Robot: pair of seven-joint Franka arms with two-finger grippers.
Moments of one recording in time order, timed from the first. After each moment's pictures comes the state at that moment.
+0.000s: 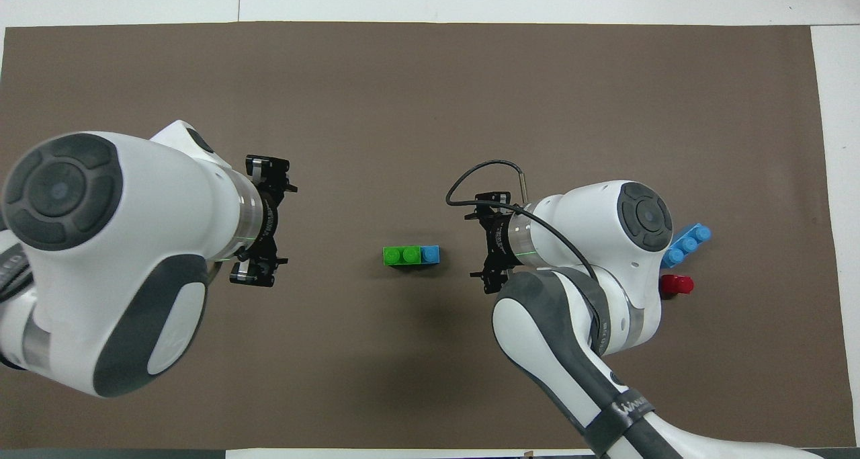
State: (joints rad) left arm -0.38 -0.09 -0.09 -1.92 -0.05 1.91 -1.84; right arm 0.42 0.10 0.07 -2.14 0.54 2.36 1.62
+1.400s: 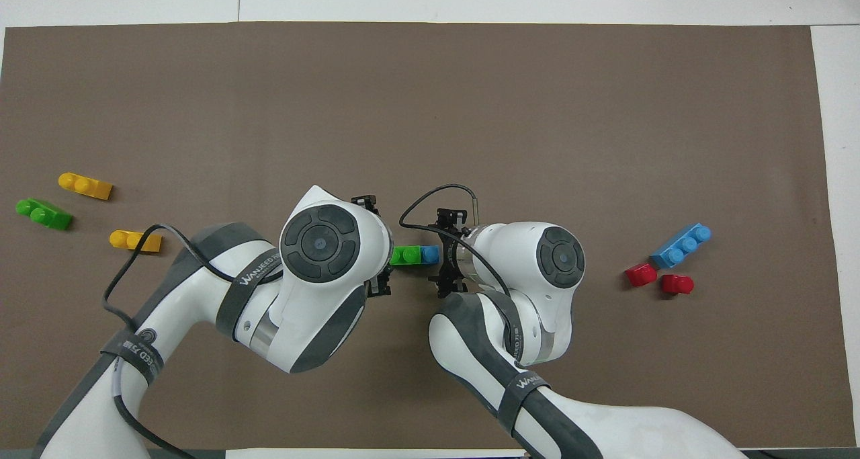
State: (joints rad) left arm -0.57 0.10 -0.09 -2.05 0.01 2.23 -2.32; right arm 0.57 0.29 0.07 -2.15 0.68 2.68 1.62
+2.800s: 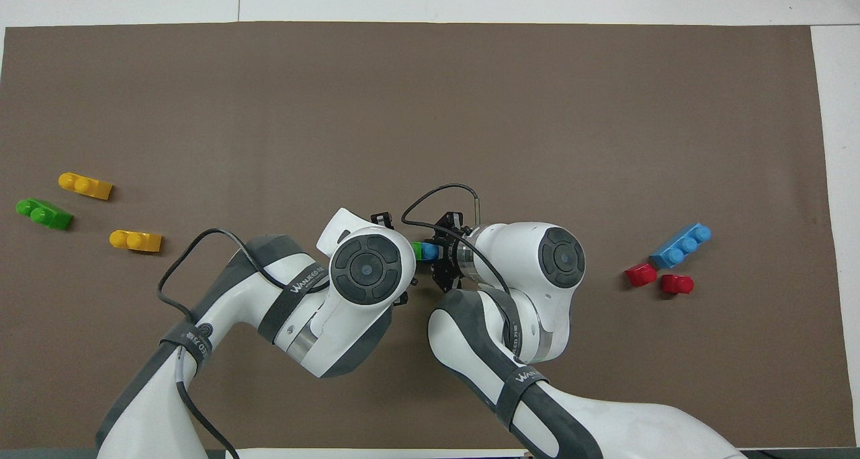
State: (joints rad) left arm -0.62 0.17 -0.09 -2.10 0.09 2.33 -2.46; right arm 0.57 0.30 0.06 -2.15 0.72 2.69 1.62
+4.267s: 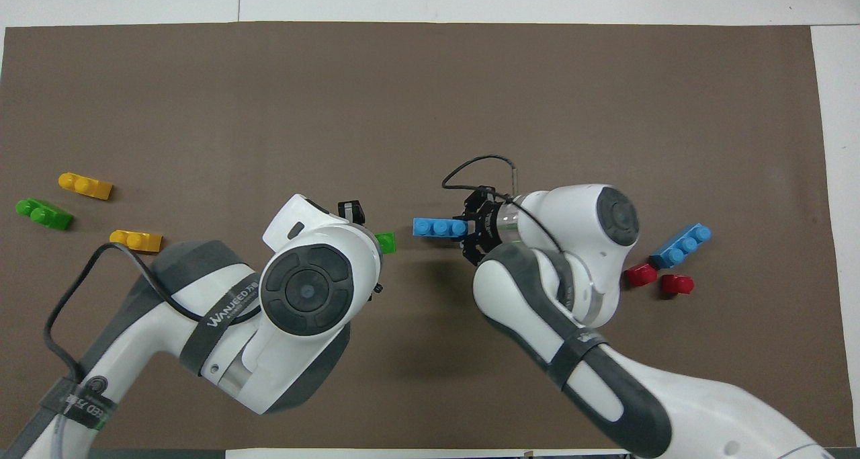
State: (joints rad) left arm -0.58 -0.03 -0.07 -2.08 0.13 2.18 -2.33; right arm 0.39 0.25 0.05 -2.10 0.72 2.48 1.52
